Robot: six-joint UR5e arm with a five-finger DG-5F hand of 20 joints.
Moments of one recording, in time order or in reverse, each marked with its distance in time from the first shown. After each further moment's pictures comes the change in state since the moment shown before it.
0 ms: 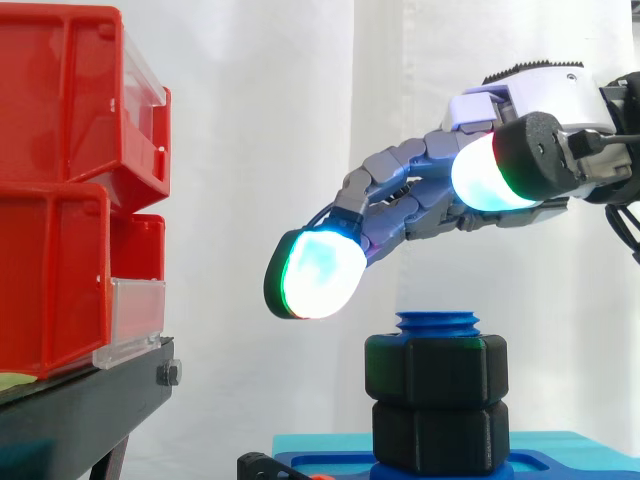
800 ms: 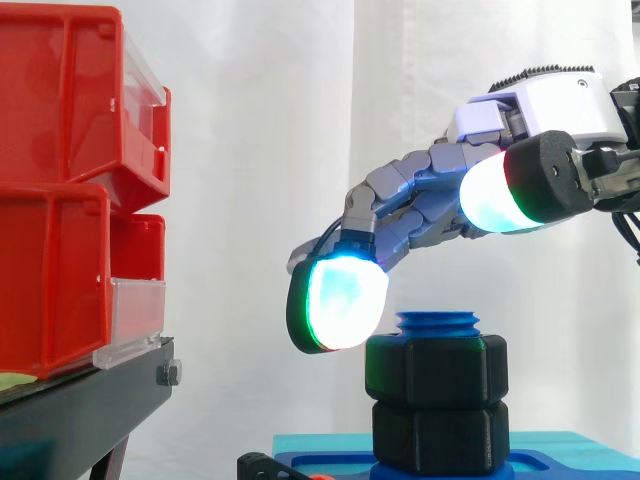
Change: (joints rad) arm 0.016 0.000 -0.010 -0.002 0.010 -0.040
